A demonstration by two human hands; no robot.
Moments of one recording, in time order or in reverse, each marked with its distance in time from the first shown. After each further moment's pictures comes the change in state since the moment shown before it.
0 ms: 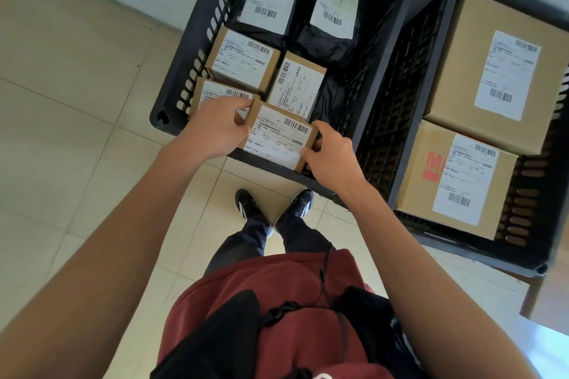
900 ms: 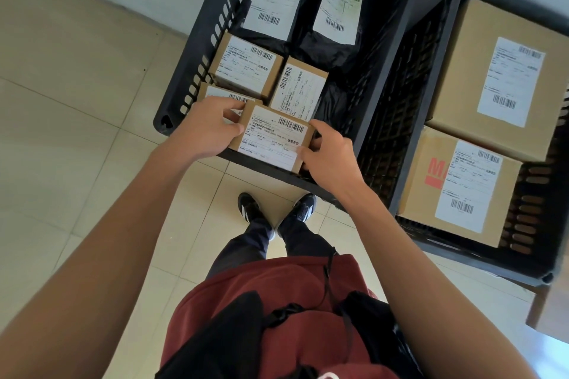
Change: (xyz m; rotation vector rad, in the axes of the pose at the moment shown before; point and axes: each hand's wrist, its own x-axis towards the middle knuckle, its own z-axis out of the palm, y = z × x) left_hand 0.005 -0.015 -0.008 -0.128 0.025 -0.041; right_hand 0.000 -0.012 -0.001 0.075 0.017 -0.018
